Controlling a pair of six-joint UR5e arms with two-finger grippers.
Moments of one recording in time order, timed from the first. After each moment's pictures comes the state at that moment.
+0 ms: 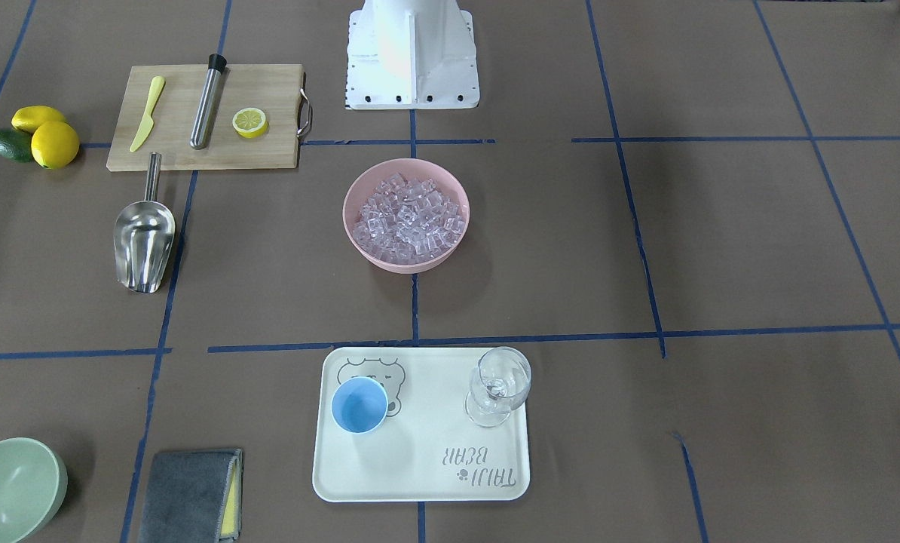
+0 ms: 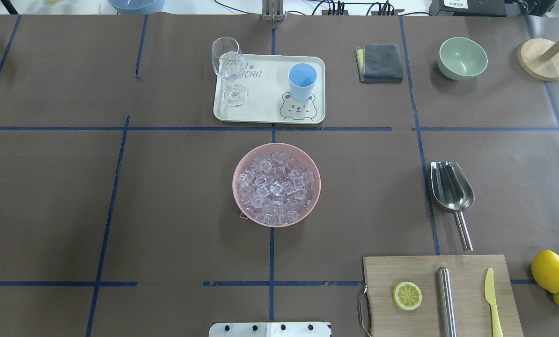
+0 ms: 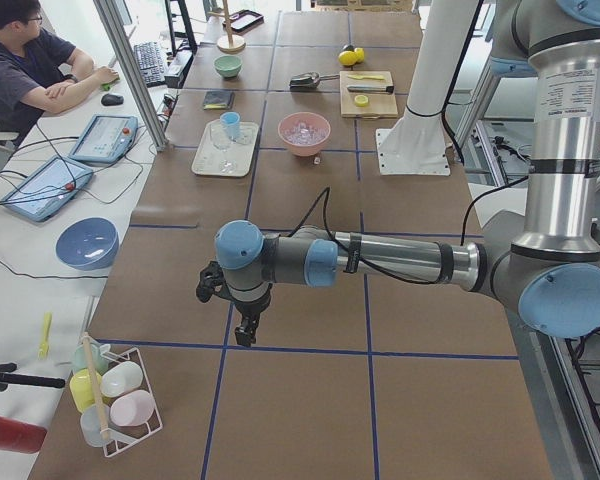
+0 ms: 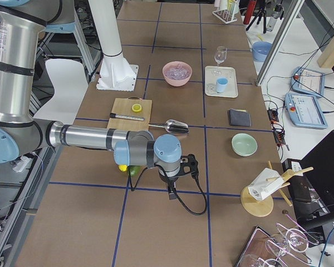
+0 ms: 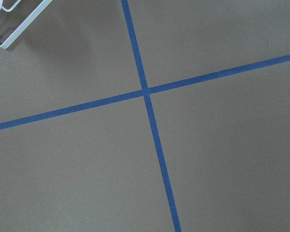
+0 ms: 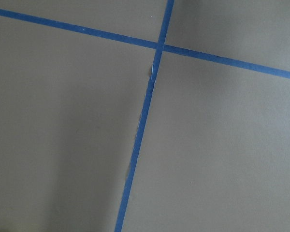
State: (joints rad) left arm -1.54 -1.56 -1.67 -1.53 -2.35 0.18; right arm 1.60 -1.78 1.74 -1.49 2.36 -0.20
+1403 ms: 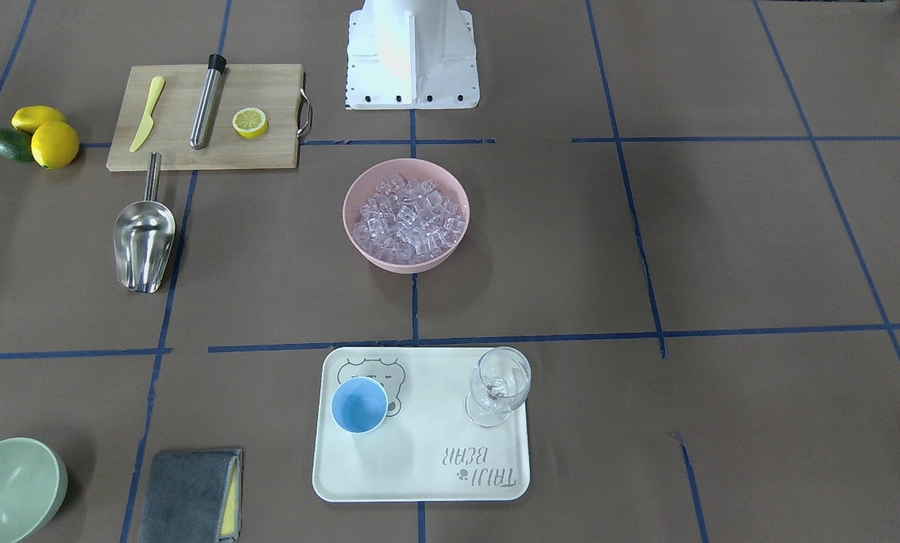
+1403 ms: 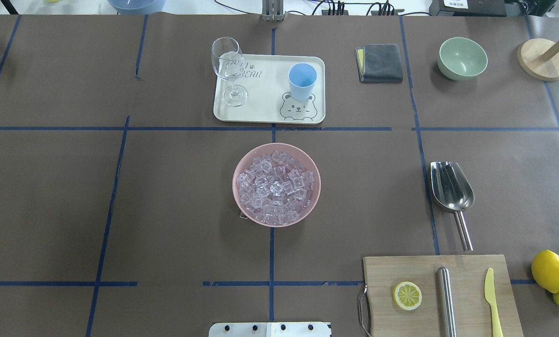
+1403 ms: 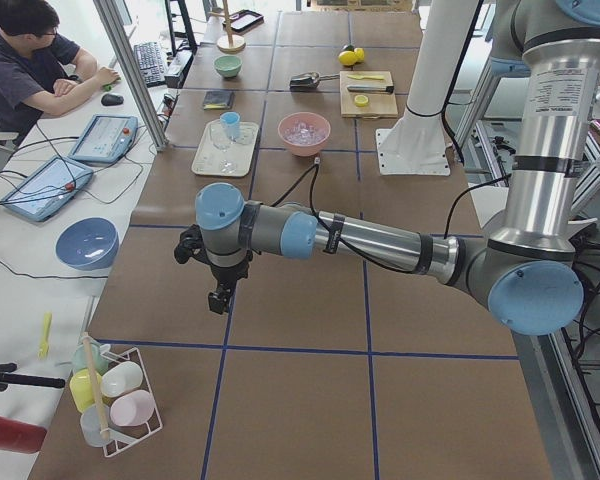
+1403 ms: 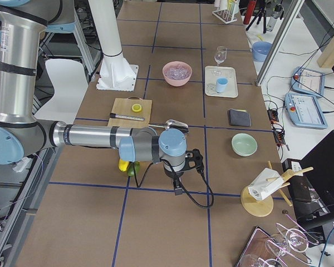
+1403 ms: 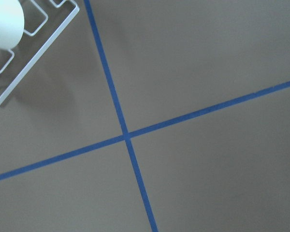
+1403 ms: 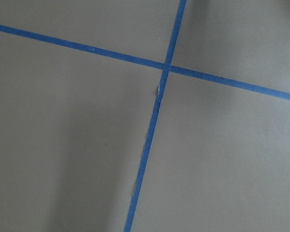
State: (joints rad) left arm -1.52 -1.69 -1.69 -1.54 -2.35 0.18; right arm 1.58 -1.75 1.75 -1.49 2.36 -0.17
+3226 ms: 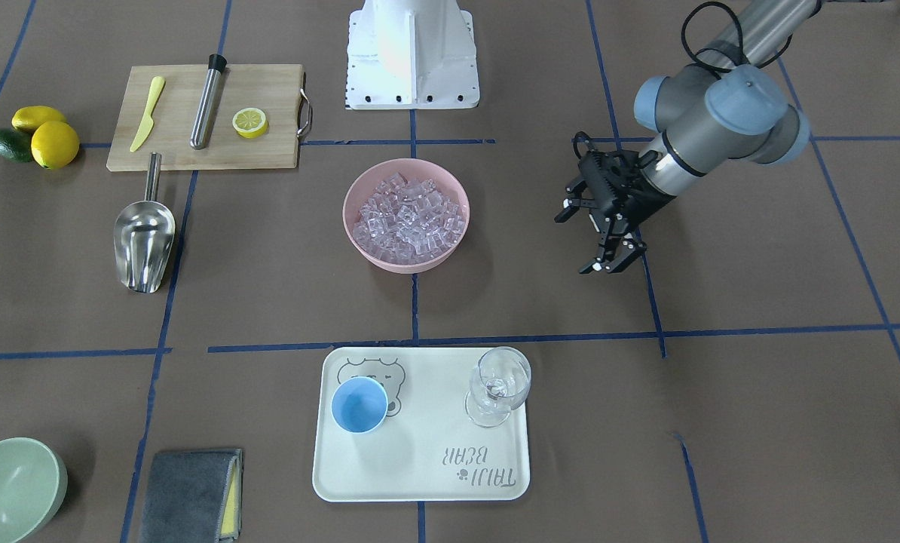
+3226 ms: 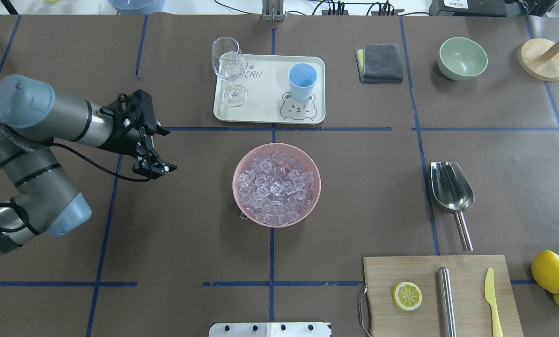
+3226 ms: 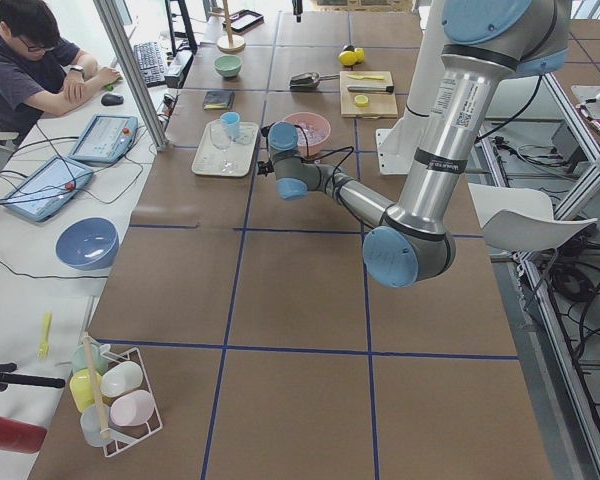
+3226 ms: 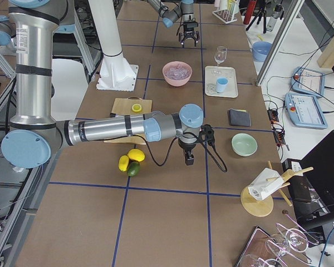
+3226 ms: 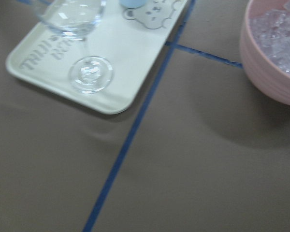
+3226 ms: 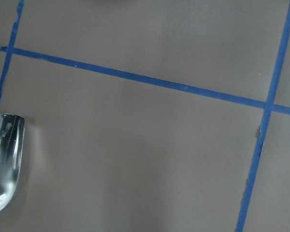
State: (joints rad) left arm -0.71 -1.92 -1.59 -2.49 -2.13 0.01; right arm 1.37 -1.65 1.81 -1.48 2.41 0.10
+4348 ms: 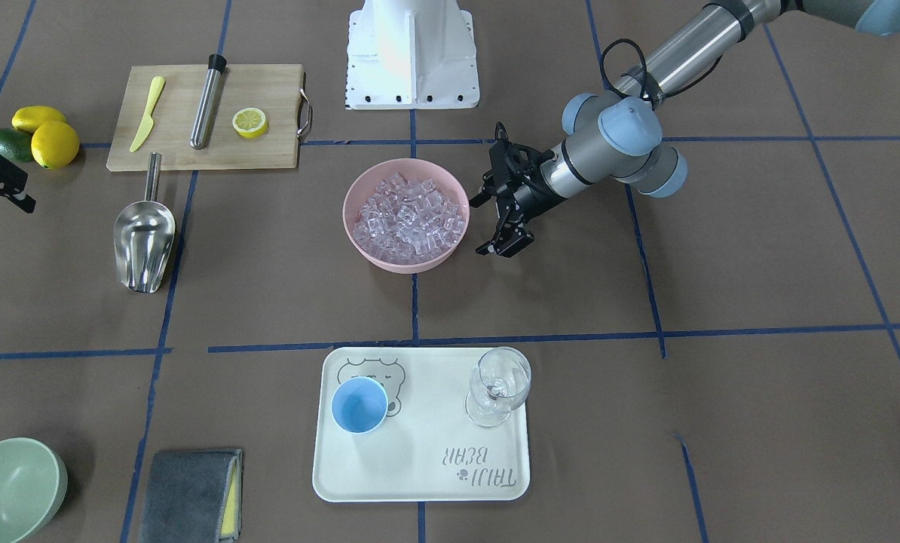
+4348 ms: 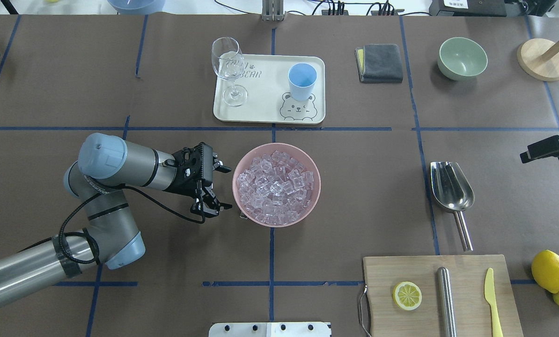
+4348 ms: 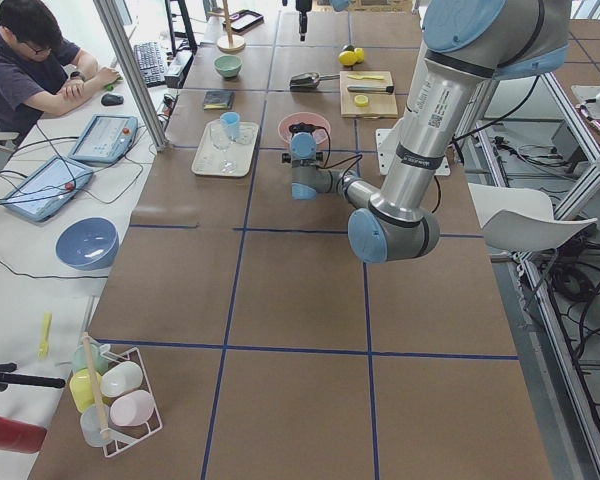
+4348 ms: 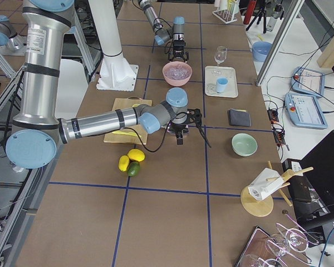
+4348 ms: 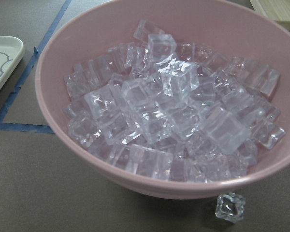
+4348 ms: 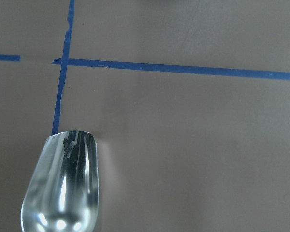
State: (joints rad) left arm -0.55 -2.05 -1.38 -2.74 -2.05 0.01; right arm 1.09 -1.75 1.92 -1.11 2.29 0.70
